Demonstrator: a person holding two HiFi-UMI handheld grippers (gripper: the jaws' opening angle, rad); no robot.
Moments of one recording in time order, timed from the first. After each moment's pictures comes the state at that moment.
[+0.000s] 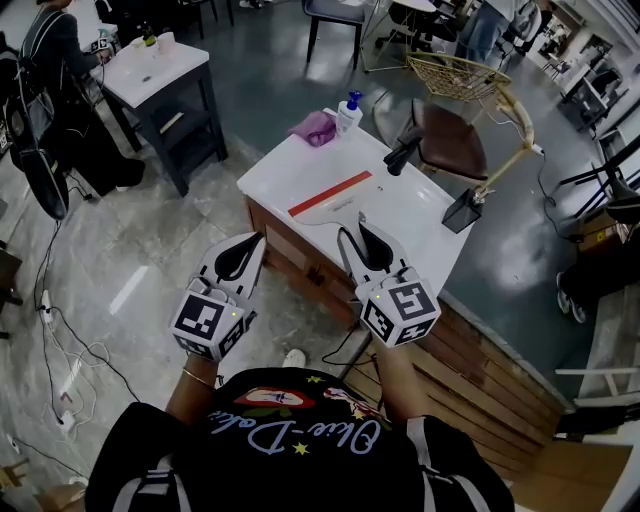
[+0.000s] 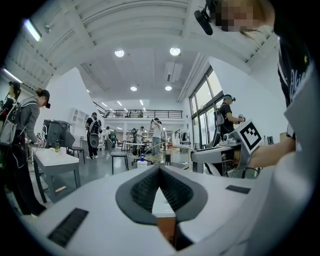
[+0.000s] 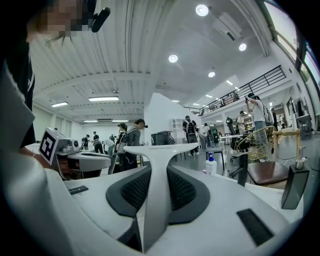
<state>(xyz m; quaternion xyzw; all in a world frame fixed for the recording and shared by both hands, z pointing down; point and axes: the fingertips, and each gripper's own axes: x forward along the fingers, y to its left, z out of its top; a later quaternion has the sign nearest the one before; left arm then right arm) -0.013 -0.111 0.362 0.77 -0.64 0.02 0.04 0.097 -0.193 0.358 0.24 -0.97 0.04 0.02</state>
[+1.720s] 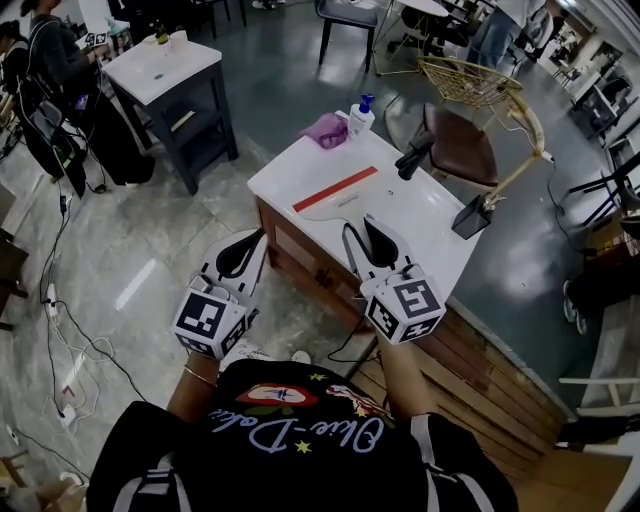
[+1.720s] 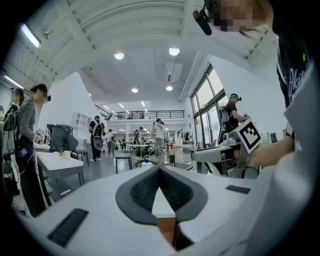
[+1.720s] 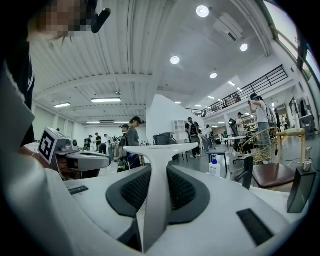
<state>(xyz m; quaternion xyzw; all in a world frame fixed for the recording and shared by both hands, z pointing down) -0.027 -0.108 0.358 0.75 -0.66 0.03 0.02 0.083 -0.196 0.353 0.22 -0.97 0.04 0.01</state>
